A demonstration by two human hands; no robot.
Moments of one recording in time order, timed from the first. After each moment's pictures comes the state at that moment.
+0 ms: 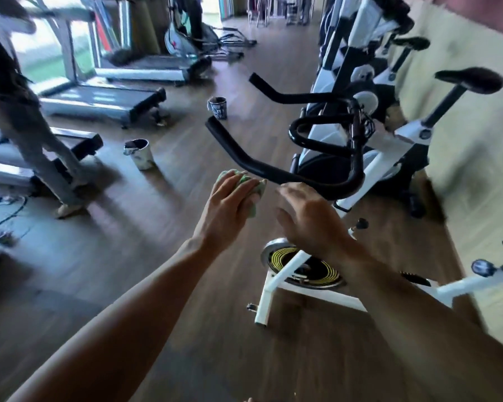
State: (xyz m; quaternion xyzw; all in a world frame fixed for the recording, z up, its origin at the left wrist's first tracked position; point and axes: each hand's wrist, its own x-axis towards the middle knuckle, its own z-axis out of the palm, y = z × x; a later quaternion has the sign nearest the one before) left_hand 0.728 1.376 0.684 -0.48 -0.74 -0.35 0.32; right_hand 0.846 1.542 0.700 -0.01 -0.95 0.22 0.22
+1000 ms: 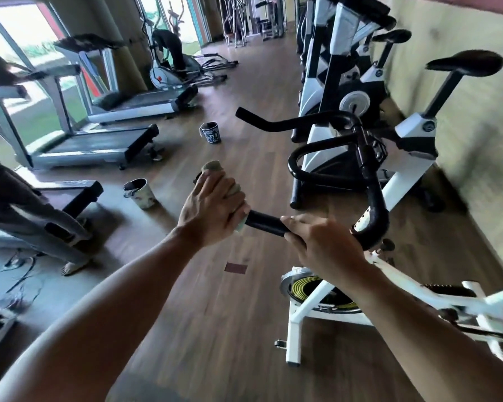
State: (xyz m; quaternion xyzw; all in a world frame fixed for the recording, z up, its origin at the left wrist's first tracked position) left_hand 0.579 1.403 0.737 -0.55 -0.76 -0.01 0.34; right_hand 0.770 1.576 0.693 -0.05 -0.95 0.15 0.26
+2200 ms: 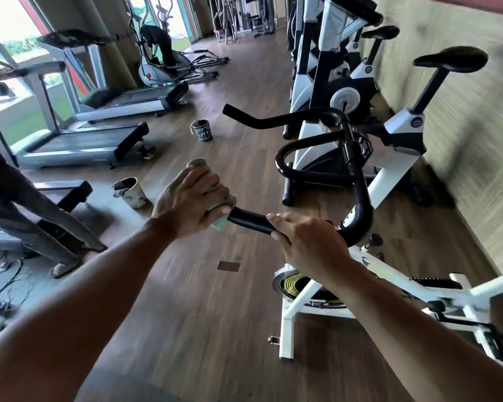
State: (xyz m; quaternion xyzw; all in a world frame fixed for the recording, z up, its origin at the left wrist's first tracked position) left_hand 0.556 1.394 0.745 -0.61 -0.72 0.04 0.33; right_hand 0.775 1.572 0.699 -0.06 -0.95 0.14 0.26
